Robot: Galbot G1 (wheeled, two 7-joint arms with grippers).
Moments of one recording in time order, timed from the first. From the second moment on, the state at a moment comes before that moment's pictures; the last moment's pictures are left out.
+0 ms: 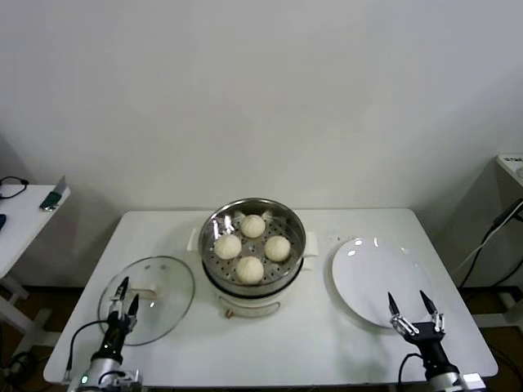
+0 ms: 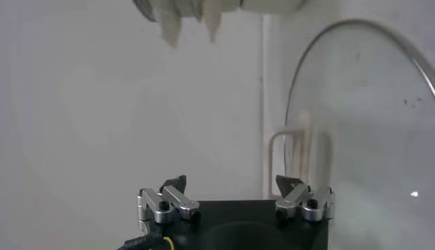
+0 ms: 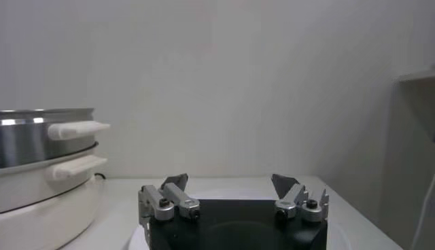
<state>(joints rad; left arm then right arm) 1.45 -1.20 -0.61 -1.49 1.21 -0.04 -0.43 -1.63 1.16 0.65 1.70 0.49 0.37 -0.14</state>
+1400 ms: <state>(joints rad) 1.40 -1.14 -0.60 -1.57 1.08 0.05 -0.30 -1.62 1.20 0.67 1.71 0.46 0.35 -0.11</state>
